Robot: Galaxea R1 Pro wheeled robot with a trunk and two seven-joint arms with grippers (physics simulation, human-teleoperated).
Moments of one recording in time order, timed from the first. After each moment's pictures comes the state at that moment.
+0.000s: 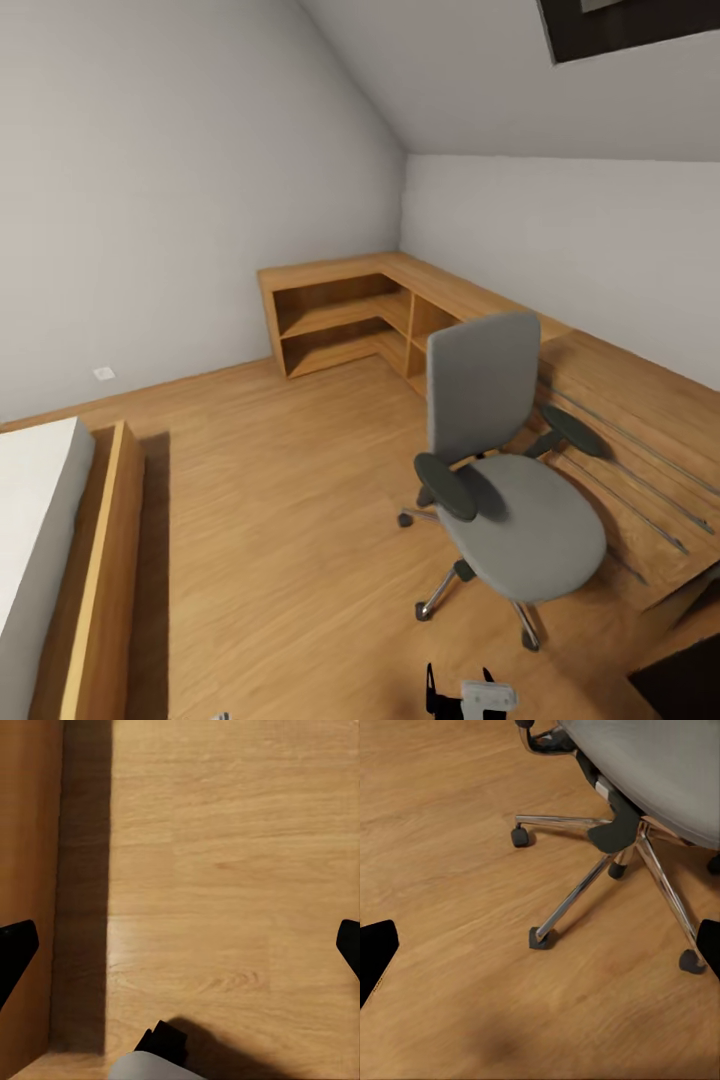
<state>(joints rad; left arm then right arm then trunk) -0.32 -0.02 -0.77 -0.10 1.09 -0.47 0.27 -0.38 0.15 0.70 0.01 -0.54 -0.86 -0.30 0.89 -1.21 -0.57</state>
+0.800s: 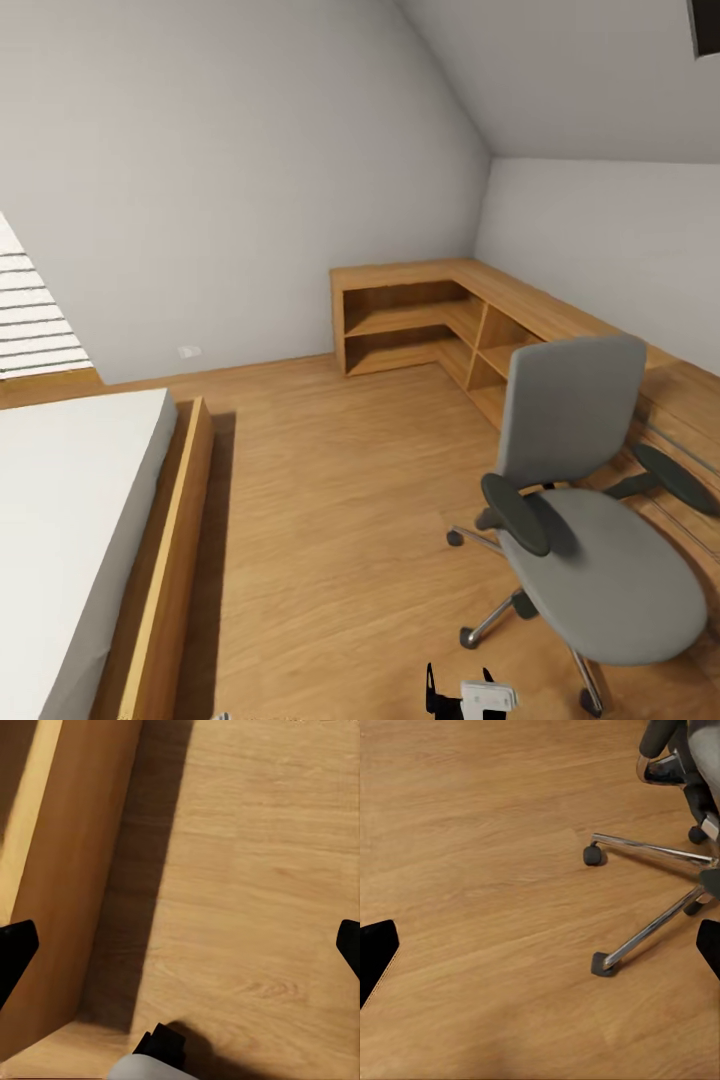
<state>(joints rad) -0.32 -0.02 -0.77 -0.10 1.09 -0.47 0.27 -0.38 0.15 0.70 0.01 -0.54 -0.86 -0.30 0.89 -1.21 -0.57</state>
